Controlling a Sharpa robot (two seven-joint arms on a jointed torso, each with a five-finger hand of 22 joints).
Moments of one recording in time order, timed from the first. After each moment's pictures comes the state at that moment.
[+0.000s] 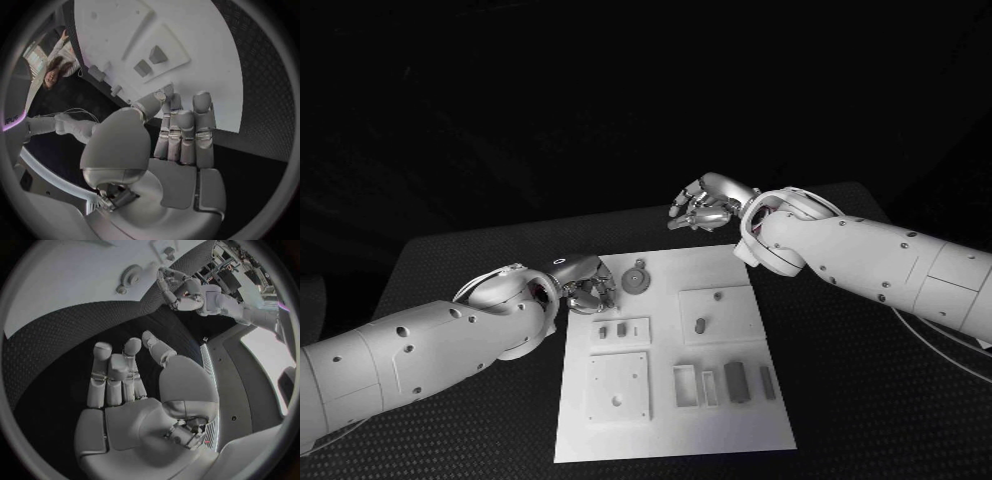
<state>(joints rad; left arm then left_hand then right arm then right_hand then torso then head) 1.20 -0.66 -0.10 1.33 -1.40 -0.25 -0.06 1.23 -0.09 0.61 -0.28 0.12 1.09 0.10 0.28 0.57 1.31 0.04 0.10 0.37 1.15 -0.08 1.33 0.62 0.04 1.30 -0.16 0.51 1.31 1.29 -0.66 0.03 1.23 -1.15 -0.27 0.03 1.00 -0.10 0.53 -0.28 0.05 0.95 0.10 0.28 0.55 1.37 -0.02 0.44 1.16 1.26 -0.13 1.28 0.94 0.25 1.19 -0.04 0.85 1.31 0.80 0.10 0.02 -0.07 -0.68</state>
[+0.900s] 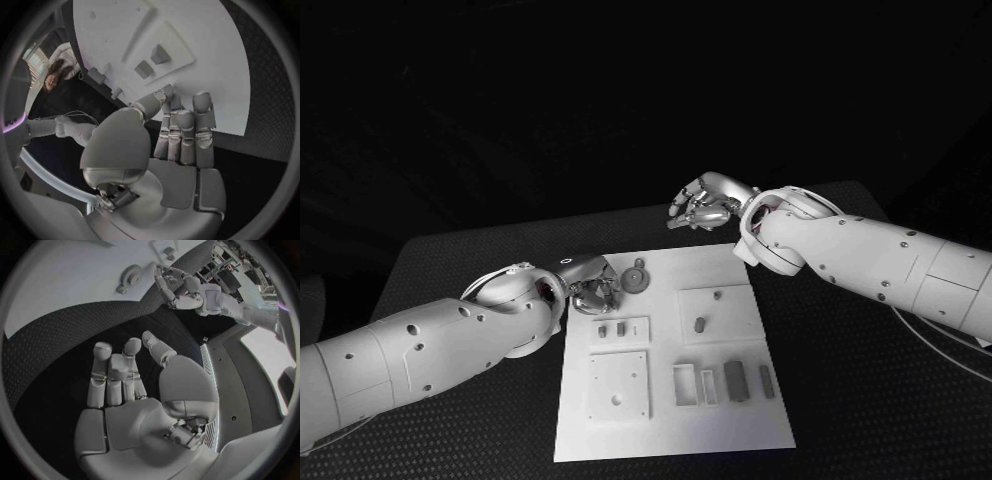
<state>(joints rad) 1.20 -0.63 -0.11 1.31 -1.41 -0.23 -0.06 1.23 -0.10 0.61 -0.29 0.12 1.09 0.10 0.29 0.57 1.31 0.03 0.10 0.37 1.16 -0.08 1.33 0.61 0.04 1.31 -0.16 0.51 1.31 1.29 -0.67 0.03 1.23 -1.15 -0.27 0.03 1.00 -0.10 0.53 -0.28 0.05 0.95 0.10 0.28 0.55 1.37 -0.02 0.44 1.16 1.26 -0.13 1.28 0.94 0.25 1.19 -0.04 0.85 1.31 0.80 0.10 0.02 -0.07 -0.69</state>
